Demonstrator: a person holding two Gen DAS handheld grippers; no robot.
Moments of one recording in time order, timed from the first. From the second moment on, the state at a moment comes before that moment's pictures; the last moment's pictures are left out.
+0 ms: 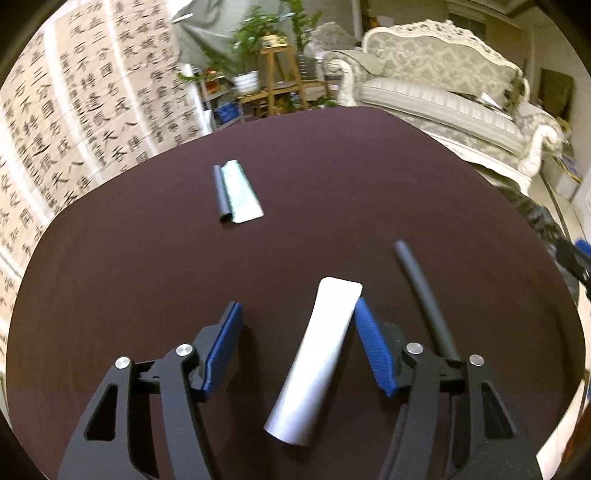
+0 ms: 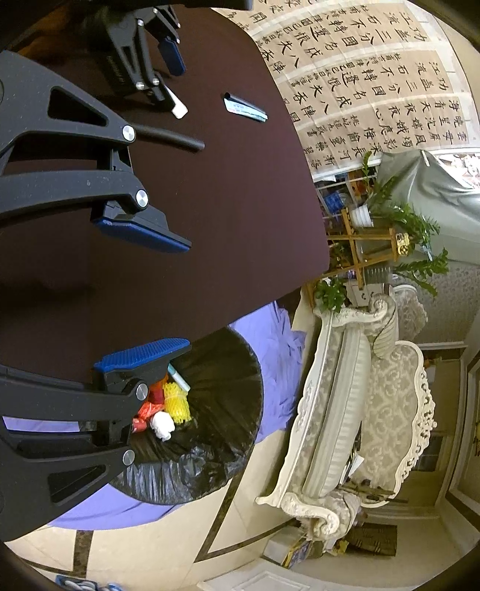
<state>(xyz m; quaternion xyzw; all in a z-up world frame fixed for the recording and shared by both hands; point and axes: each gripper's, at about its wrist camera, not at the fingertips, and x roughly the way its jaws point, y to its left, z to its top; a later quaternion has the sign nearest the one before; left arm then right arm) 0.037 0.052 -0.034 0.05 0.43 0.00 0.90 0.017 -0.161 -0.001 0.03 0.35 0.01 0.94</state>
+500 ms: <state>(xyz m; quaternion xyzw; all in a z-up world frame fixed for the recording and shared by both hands) 0.029 0.068 -0.030 0.02 0.44 -0.01 0.90 0.026 -0.124 0.000 0.01 0.35 0.04 0.94</state>
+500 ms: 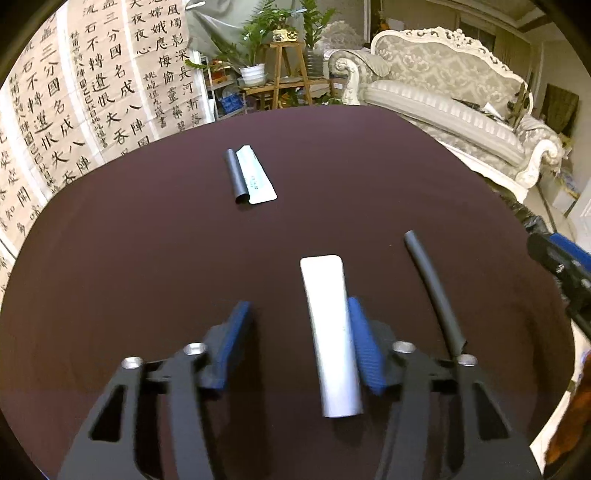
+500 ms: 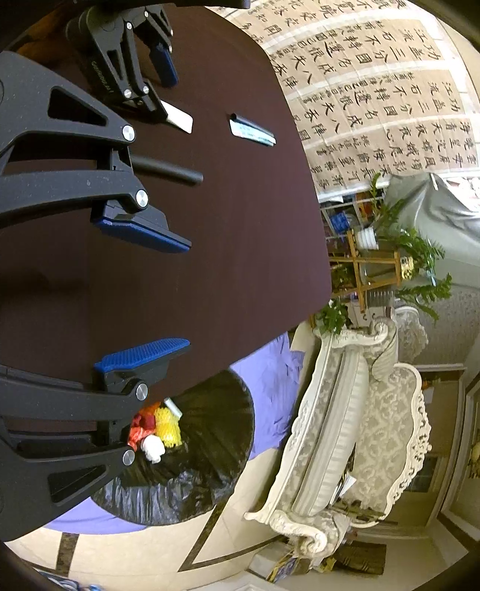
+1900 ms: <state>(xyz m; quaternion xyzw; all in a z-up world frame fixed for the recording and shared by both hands) 0.021 0.088 -0.016 0.00 0.40 0.01 0.92 0.029 -0.065 -0.012 -0.06 0.39 0.11 0.91</state>
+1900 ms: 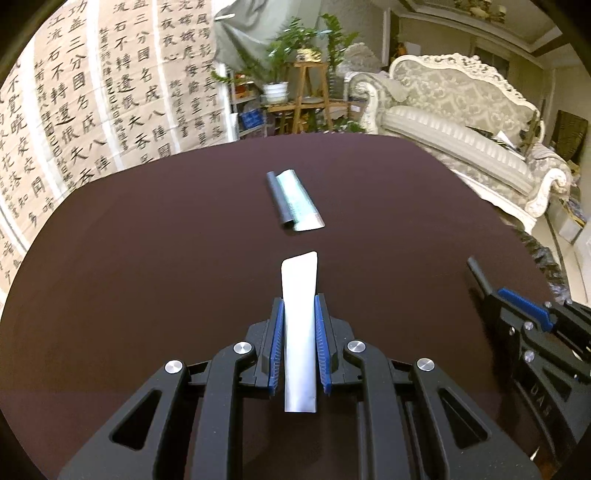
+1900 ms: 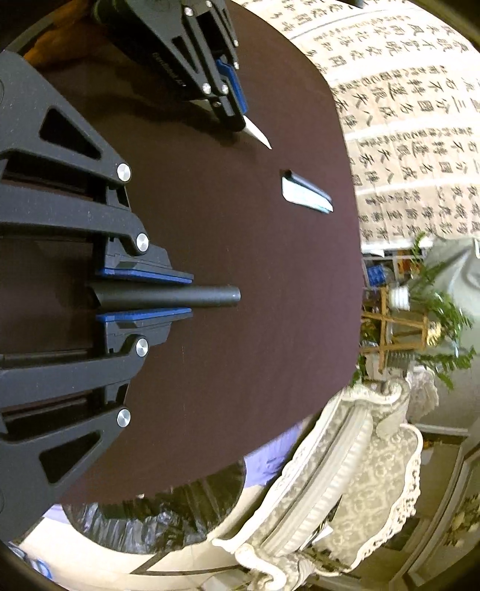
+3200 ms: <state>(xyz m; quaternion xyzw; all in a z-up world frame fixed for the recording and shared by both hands) 0.090 -0.147 -0.003 0.09 0.33 -0.16 0.92 0.070 -0.291 -0.011 0.04 0.32 -0.11 0.94</state>
